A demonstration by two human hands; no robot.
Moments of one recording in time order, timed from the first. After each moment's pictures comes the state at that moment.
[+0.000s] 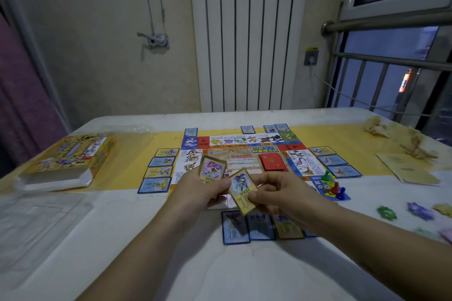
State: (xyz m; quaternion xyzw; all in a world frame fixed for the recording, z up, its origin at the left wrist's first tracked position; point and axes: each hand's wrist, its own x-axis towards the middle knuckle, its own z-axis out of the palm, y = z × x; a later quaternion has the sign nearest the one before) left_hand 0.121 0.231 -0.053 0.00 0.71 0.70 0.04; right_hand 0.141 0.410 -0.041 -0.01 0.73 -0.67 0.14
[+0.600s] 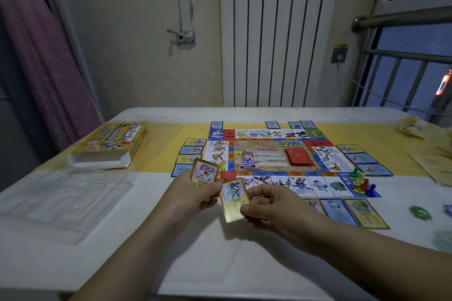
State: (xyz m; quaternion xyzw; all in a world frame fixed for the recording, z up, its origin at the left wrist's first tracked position) left_hand 0.153 0.171 -0.065 -0.05 0.69 0.72 0.02; right_hand 0.172 0.351 -0.058 -0.03 0.68 -0.70 0.21
